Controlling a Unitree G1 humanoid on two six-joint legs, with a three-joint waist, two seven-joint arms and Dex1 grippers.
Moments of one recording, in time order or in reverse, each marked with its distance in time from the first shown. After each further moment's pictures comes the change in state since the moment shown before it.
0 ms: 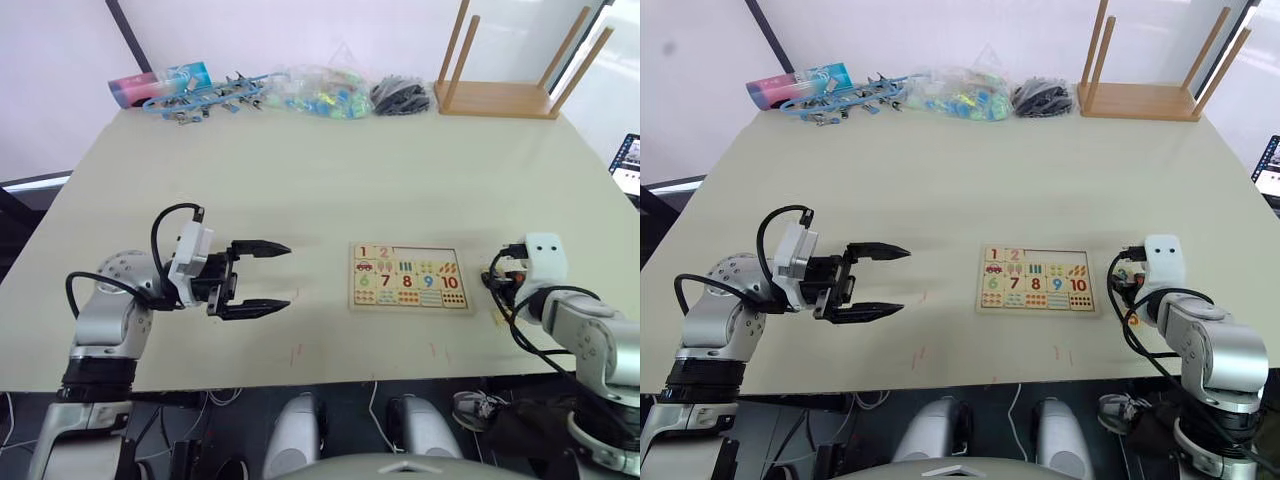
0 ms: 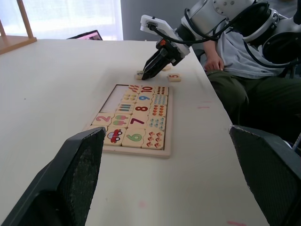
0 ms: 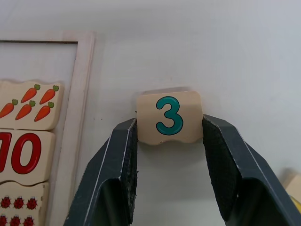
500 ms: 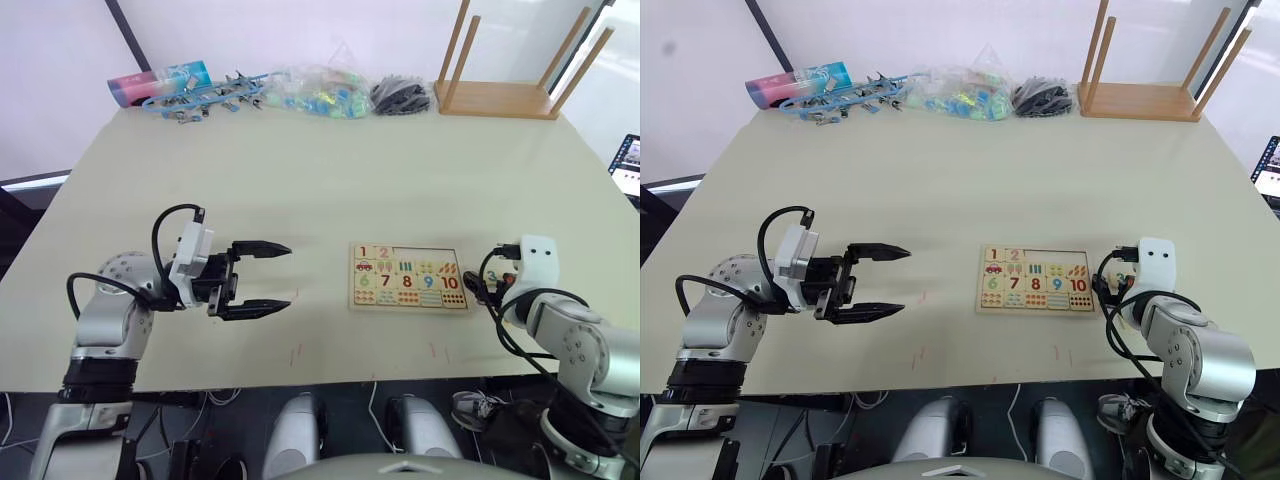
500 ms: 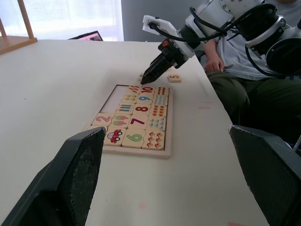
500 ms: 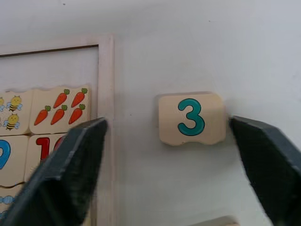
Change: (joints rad) left arm 0.010 -0.004 0.000 -0.001 0.000 0.000 0.003; right arm -0.015 0.126 -0.038 -0.081 -0.029 0.067 -0.073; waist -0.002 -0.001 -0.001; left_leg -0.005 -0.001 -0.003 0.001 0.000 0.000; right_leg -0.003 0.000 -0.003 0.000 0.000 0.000
